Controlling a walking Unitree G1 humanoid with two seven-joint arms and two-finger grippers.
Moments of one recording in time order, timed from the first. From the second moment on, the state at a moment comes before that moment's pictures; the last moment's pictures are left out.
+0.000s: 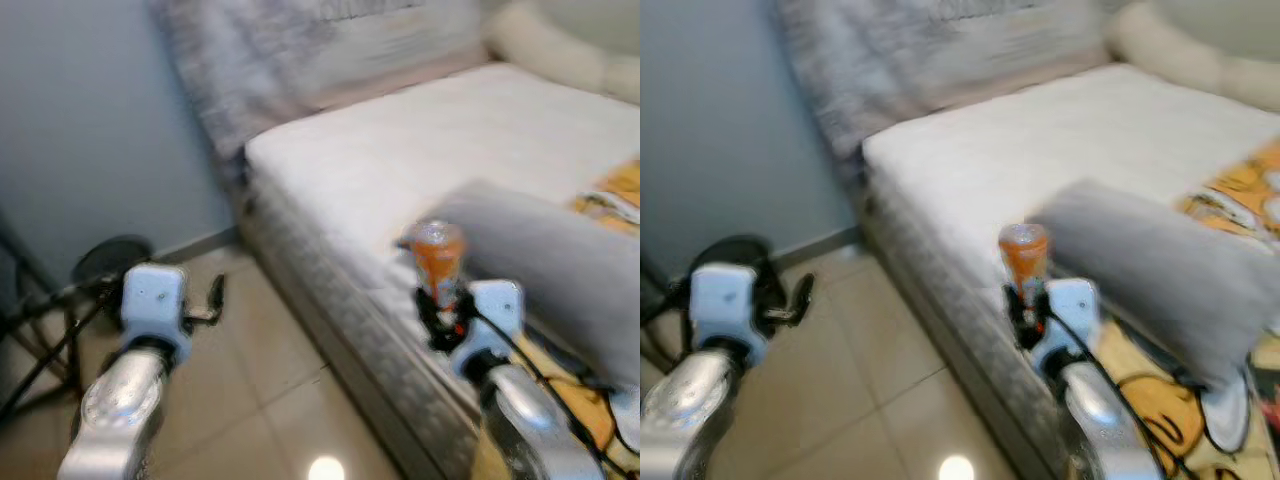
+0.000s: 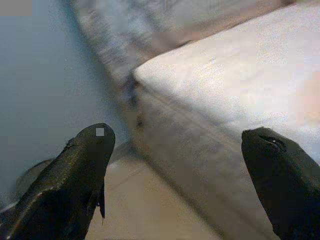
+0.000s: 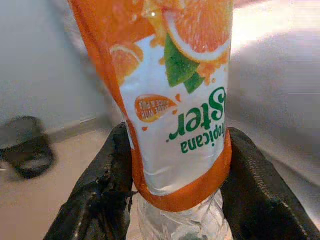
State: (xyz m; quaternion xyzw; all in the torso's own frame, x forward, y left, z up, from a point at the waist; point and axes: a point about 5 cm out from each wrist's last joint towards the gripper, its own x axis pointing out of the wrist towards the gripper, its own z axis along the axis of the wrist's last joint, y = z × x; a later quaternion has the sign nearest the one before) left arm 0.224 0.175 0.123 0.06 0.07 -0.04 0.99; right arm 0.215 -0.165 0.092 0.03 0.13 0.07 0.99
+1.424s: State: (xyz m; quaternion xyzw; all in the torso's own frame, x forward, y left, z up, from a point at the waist) left arm 0.223 0.172 0.127 0.06 0.07 -0.06 0.99; right arm 0.219 -0.162 0.090 -0.01 0.13 0.09 0.99
